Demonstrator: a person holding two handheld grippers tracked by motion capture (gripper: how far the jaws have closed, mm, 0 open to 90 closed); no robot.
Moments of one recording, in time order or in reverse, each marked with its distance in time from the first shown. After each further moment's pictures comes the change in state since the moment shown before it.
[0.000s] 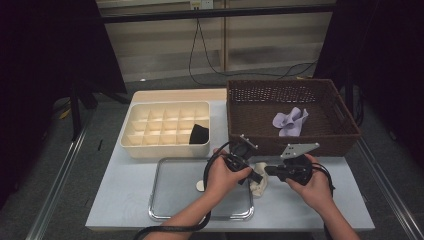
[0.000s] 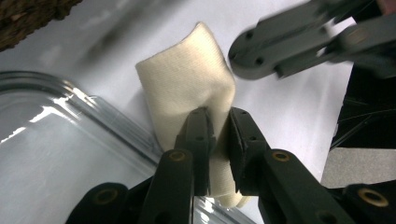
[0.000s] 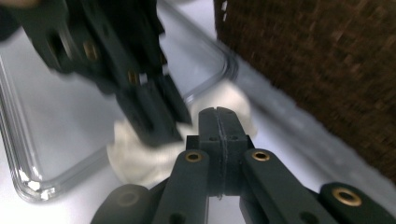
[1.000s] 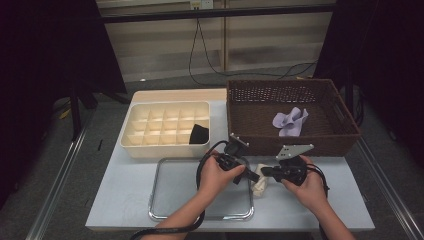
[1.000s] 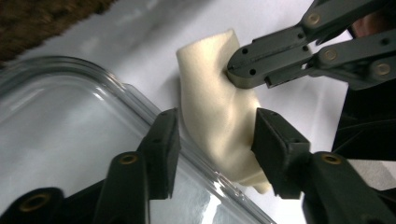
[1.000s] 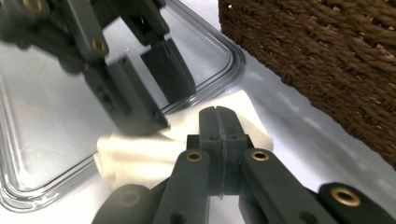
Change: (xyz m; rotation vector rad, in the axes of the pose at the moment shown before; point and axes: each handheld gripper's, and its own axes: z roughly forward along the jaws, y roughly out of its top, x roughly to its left) left arm 0.015 -0.011 -0.007 -0.046 -0.023 -0.045; right arm 0.000 -0.005 0.017 0.012 0.014 0.011
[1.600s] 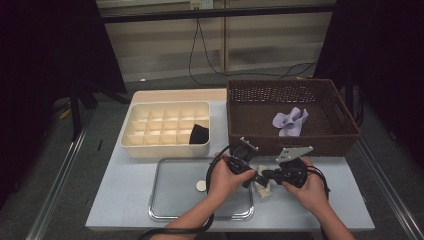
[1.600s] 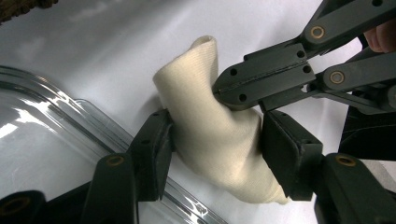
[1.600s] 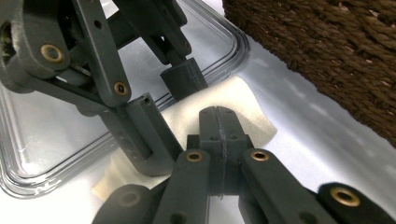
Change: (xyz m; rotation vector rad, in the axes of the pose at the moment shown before) left arm -0.008 0.005 0.024 -0.001 -0.002 -0.013; right arm 0.001 -0.006 0.000 0.030 0.004 -0.001
